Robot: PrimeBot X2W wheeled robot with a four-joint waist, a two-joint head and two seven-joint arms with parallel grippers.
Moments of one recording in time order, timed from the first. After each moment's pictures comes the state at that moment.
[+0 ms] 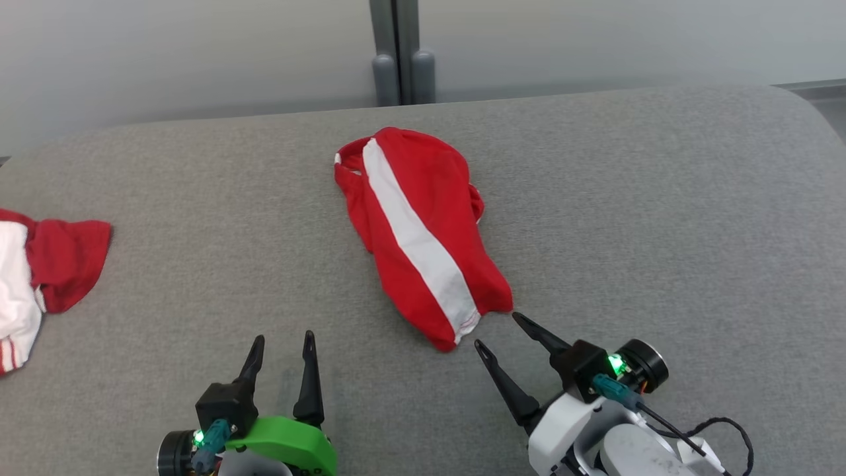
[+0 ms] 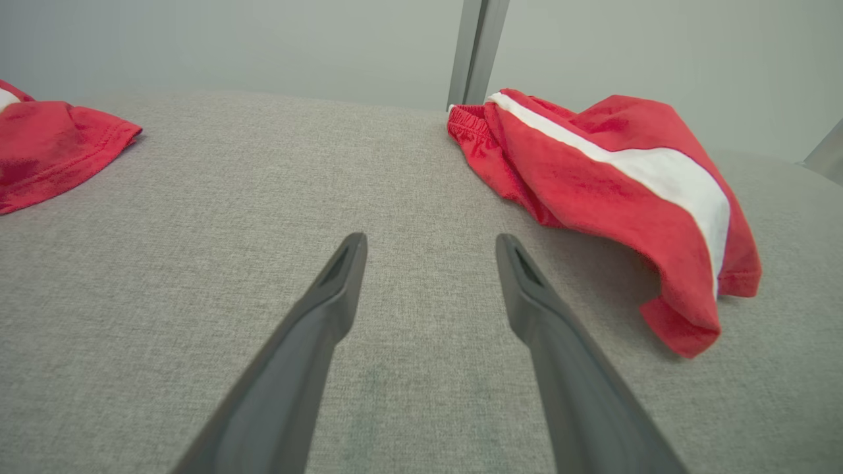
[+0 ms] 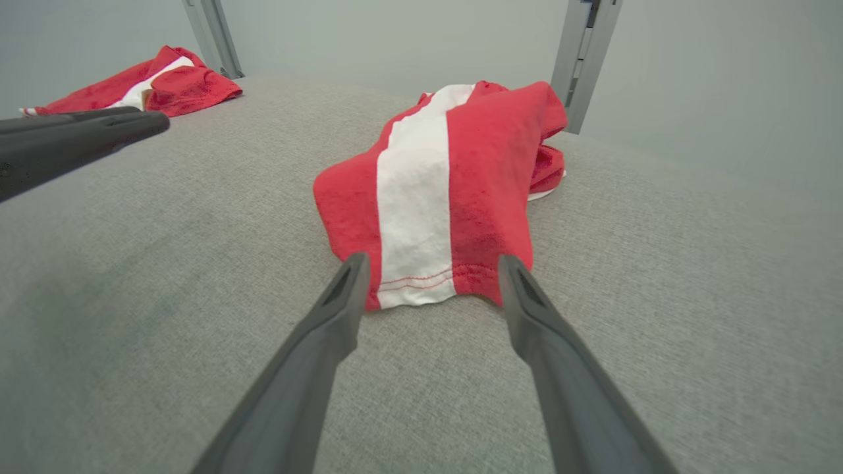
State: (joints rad) left arm -0.07 0.05 -0.25 0.36 -0.32 0.05 -0.26; right arm -0.25 -0.05 0.42 0.44 0.08 0.13 -0.26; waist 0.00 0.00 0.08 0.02
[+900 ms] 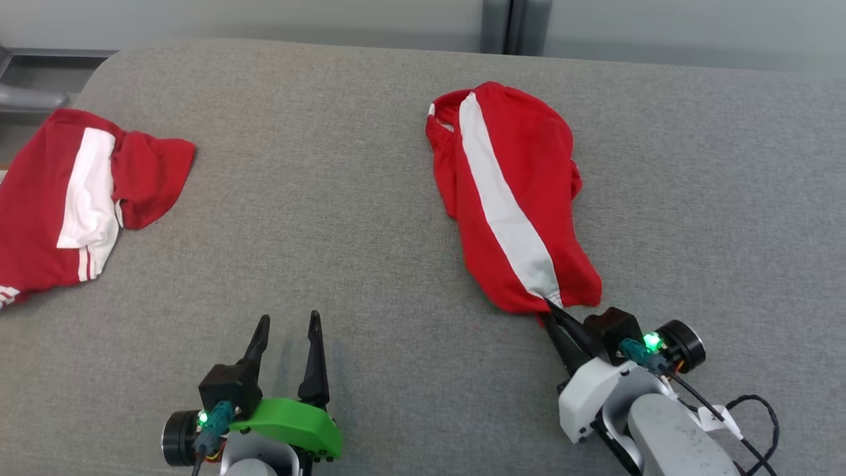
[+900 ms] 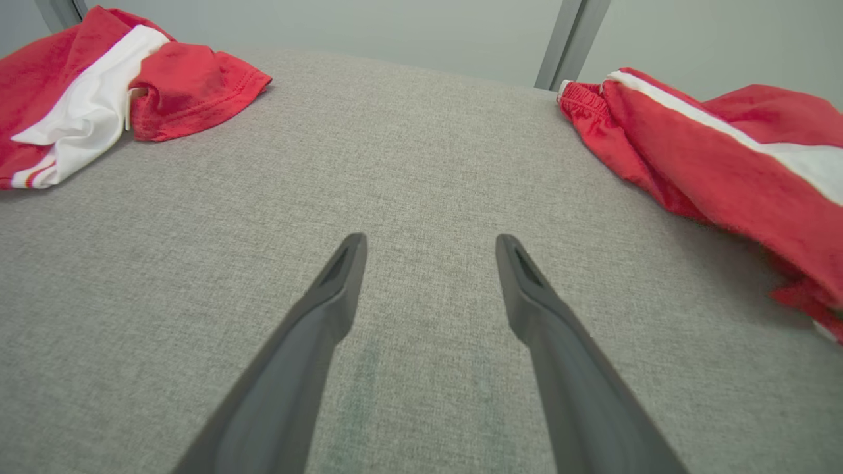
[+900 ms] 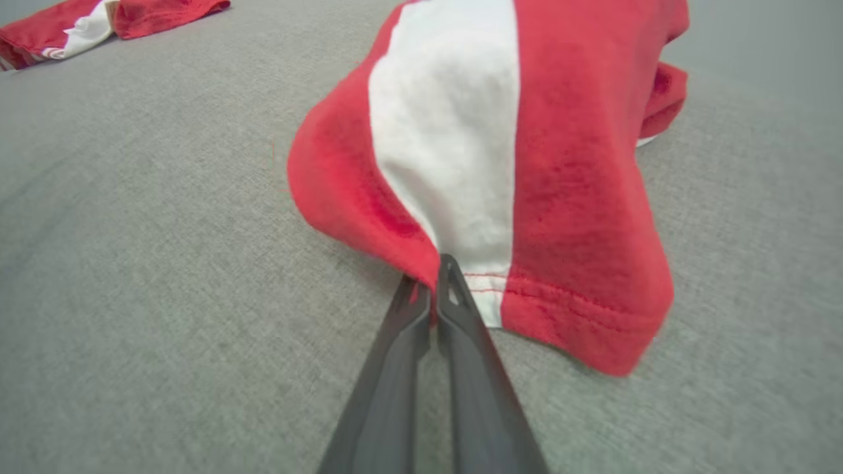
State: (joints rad) left arm -0.12 0.05 -0.28 0.36 -0.34 0.06 -0.26; right arm -0.36 -0.05 0.31 0.63 0.04 0.13 -0.26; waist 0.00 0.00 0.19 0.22
